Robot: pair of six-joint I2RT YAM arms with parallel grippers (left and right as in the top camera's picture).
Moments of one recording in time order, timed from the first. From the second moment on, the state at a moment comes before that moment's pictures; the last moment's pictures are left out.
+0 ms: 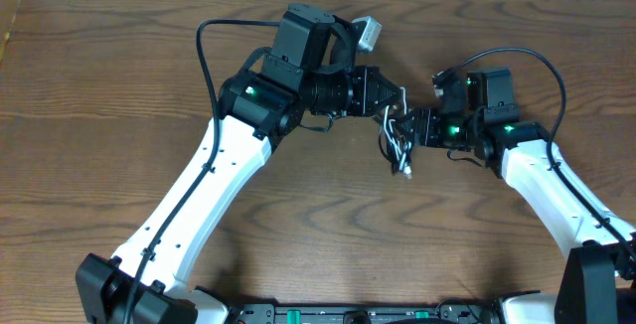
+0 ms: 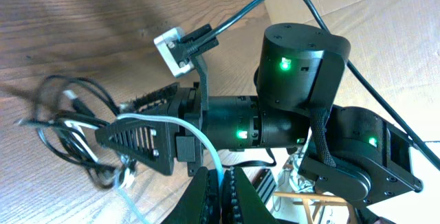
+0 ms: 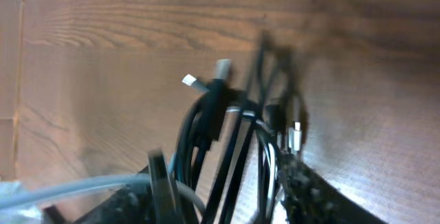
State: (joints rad) left arm -0.51 1.57 1.50 -0.63 0.70 -0.54; right arm 0.18 1.53 0.92 -0.34 -0.55 0.35
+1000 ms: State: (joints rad) left arm -0.50 1.57 1.50 -1.07 -0.23 -0.62; right arm 0.03 1.38 0.92 -0.61 -0.47 0.38
